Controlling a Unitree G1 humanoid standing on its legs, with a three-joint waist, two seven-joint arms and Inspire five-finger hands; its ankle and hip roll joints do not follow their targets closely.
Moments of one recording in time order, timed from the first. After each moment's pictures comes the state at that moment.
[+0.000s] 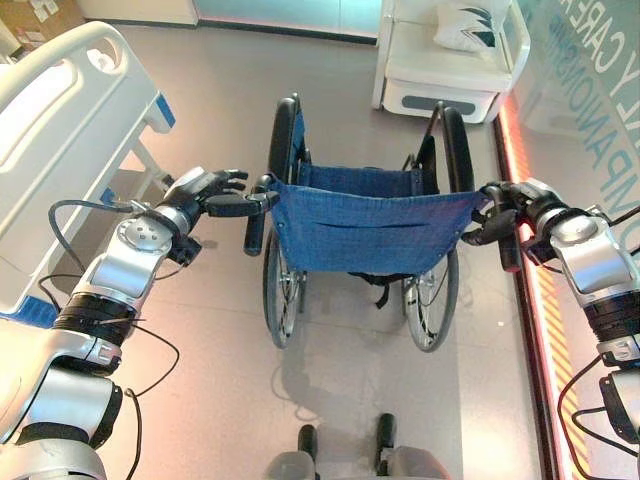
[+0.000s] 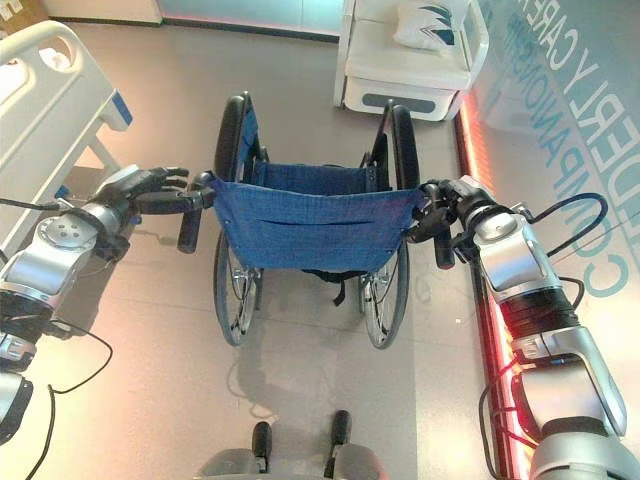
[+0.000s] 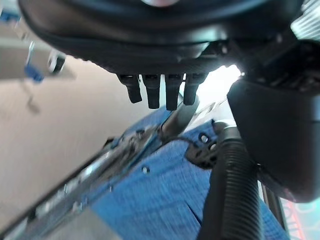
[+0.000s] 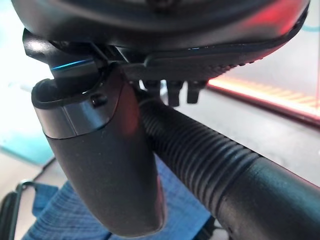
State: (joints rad) left arm -0.74 0.89 -0.36 0.49 -0.29 0.26 -0.25; right arm -0.76 -0.80 0.26 0.36 0.05 0.65 0.22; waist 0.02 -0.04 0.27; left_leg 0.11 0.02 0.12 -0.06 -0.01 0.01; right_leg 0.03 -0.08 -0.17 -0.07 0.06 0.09
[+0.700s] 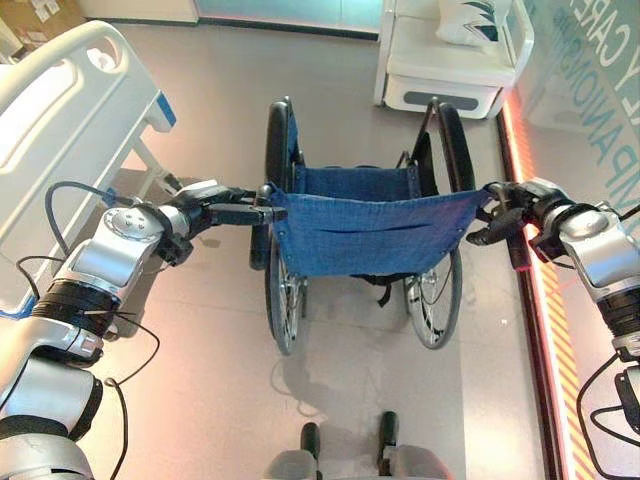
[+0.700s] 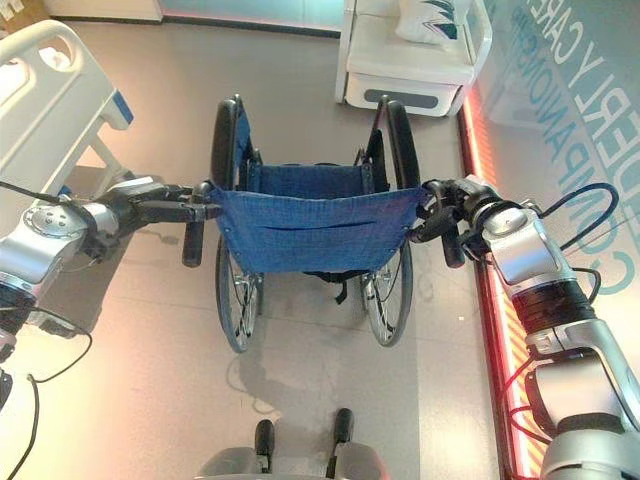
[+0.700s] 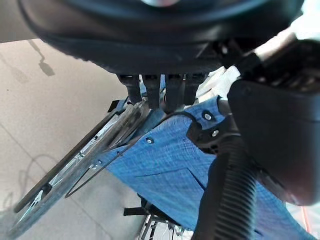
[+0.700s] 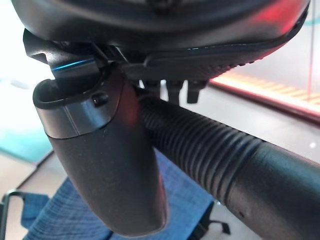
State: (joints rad) left arm -0.81 0.98 -0.49 0.48 -0.36 0.30 -0.43; right arm -0.81 -0.86 0.34 0.38 0.14 0.68 0.21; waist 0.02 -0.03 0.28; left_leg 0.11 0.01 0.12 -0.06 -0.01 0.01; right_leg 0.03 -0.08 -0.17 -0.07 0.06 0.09
